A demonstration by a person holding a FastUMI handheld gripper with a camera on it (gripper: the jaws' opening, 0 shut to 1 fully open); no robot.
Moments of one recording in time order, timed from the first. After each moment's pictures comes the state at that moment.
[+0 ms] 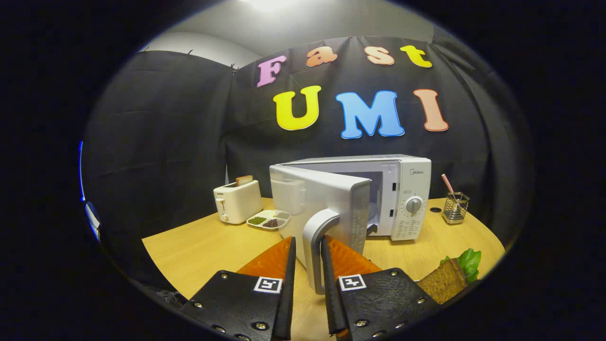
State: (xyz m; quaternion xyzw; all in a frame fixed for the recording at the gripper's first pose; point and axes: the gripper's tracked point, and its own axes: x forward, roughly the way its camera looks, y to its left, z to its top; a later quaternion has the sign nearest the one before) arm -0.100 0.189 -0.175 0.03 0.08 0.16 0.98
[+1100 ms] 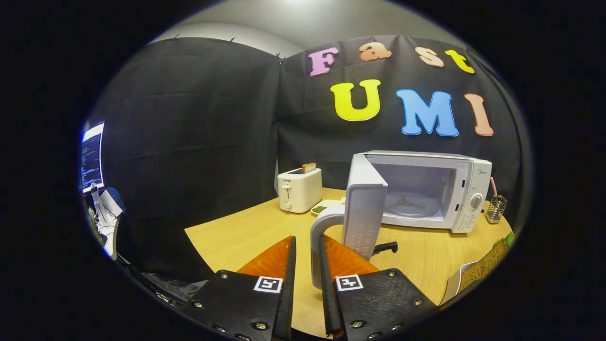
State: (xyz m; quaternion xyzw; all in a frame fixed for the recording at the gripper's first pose) arm -0.158 0.342 -0.182 -0.01 0.10 0.27 0.96
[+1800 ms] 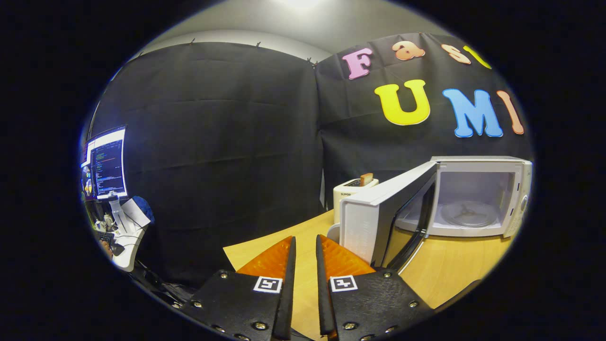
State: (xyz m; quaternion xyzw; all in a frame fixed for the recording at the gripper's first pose) arm -0.160 0.472 -0.166 0.02 0.07 0.40 0.91
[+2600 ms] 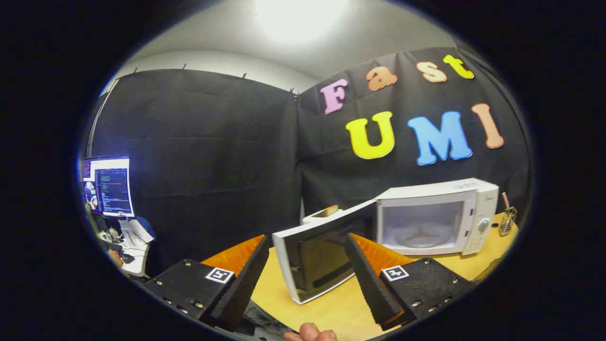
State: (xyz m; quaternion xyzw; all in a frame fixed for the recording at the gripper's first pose) arm -0.186 0.276 -0.078 0.05 -0.02 0.30 0.95
